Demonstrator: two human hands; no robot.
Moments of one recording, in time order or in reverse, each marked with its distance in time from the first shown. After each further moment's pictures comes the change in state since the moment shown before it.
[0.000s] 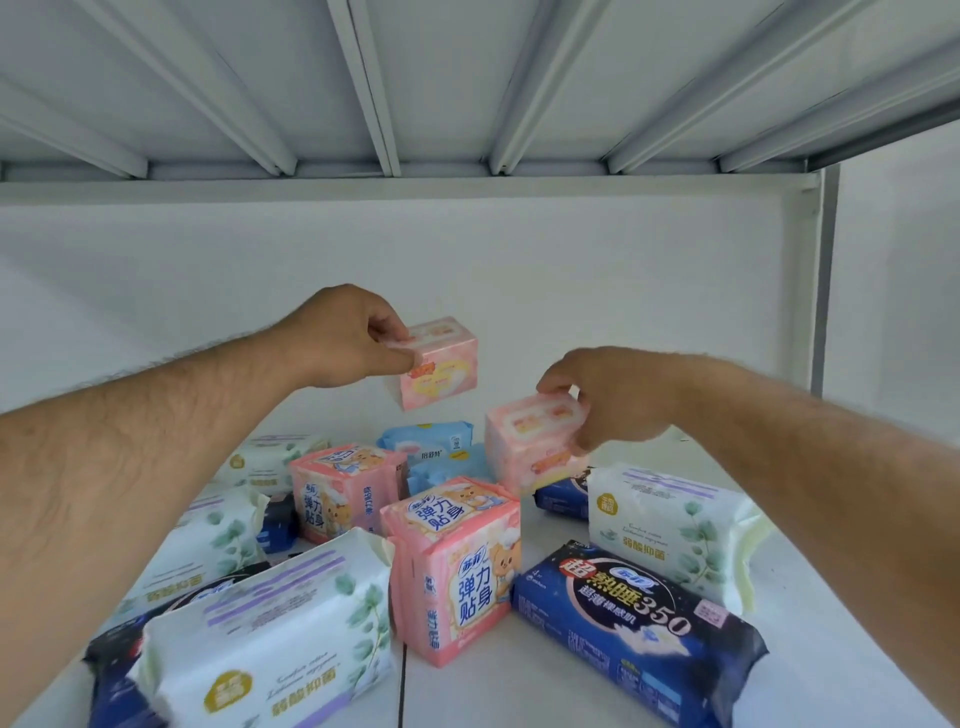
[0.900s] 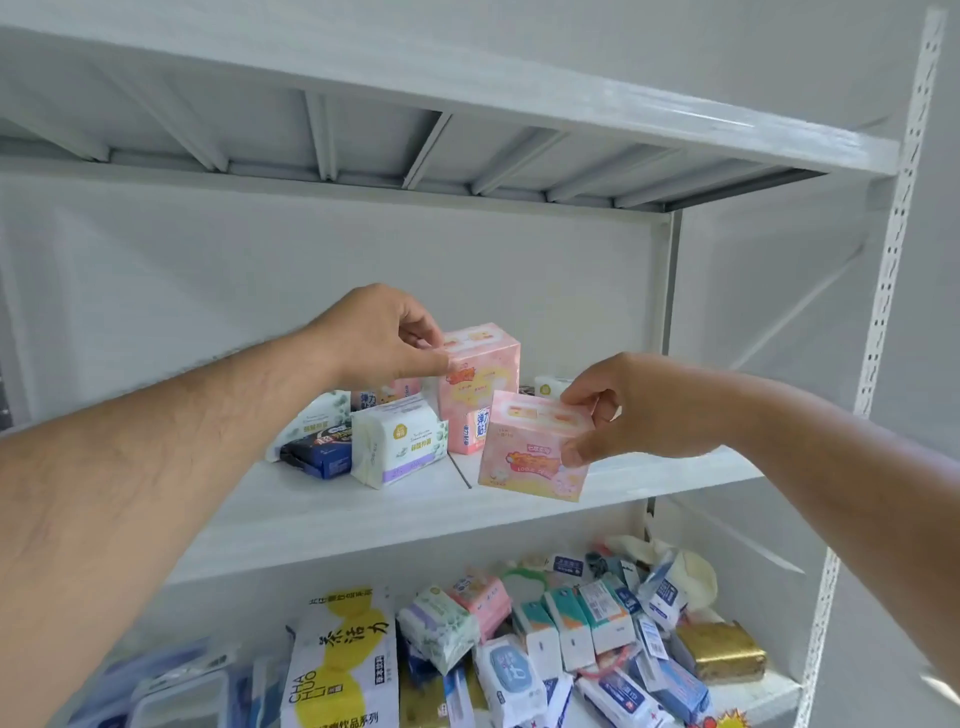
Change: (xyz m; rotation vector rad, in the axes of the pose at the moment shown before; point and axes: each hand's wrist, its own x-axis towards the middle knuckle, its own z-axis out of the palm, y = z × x) left_hand -0.266 0.059 -0.125 -0.300 -0.122 0.166; right_hand -0.304 -0.197 -0.023 0.139 0.042 0.186
